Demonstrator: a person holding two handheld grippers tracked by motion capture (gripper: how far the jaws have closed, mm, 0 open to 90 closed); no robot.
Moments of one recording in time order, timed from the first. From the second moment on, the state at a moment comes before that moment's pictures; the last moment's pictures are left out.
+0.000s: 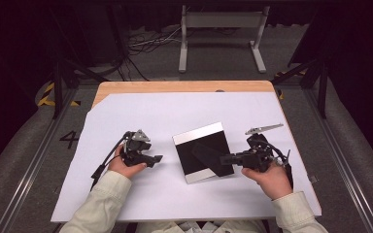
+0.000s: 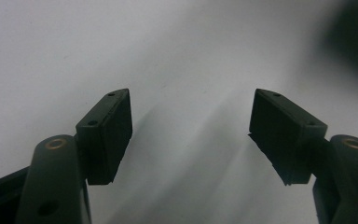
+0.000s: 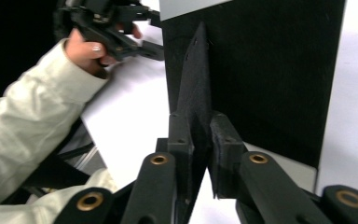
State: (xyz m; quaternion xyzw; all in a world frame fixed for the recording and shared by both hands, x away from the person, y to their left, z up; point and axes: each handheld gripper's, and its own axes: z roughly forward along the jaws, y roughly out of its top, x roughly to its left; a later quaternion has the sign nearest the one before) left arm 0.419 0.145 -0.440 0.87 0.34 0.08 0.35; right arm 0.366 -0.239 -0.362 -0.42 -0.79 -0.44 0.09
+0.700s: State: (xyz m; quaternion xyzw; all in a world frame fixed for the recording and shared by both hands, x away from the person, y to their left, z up) left arm 0.419 0.145 -0.440 0.87 0.34 0.08 0.35; right arm 0.354 -0.225 -0.350 -0.37 -0.79 -0.47 0.08
